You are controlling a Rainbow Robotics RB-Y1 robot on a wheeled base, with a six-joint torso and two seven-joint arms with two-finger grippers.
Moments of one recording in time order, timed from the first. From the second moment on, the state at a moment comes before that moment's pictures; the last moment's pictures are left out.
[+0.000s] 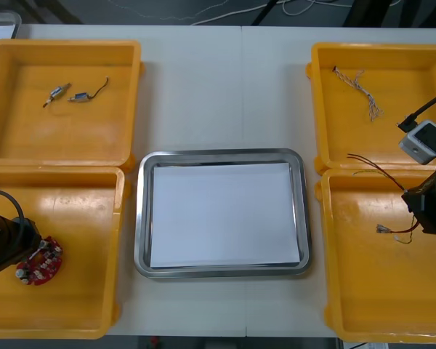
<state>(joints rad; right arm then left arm) -0.13 -0.64 -0.30 -2.45 -0.86 1.92 1.80 0.03 0.44 0.28 -2.00 0.41 1.74 -0.96</state>
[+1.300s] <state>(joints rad) -0.13 -0.64 -0.29 -2.45 -0.86 1.92 1.80 0.02 0.46 0.37 -1.95 0.45 1.74 -0.96</state>
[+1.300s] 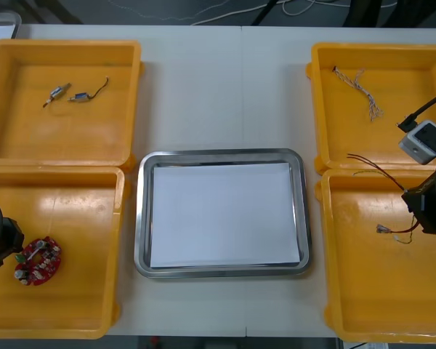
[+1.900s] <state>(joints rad) -0.13 -0.64 -0.29 -2.45 -0.86 1.92 1.80 0.02 0.46 0.35 -1.94 0.42 1.74 -0.96</state>
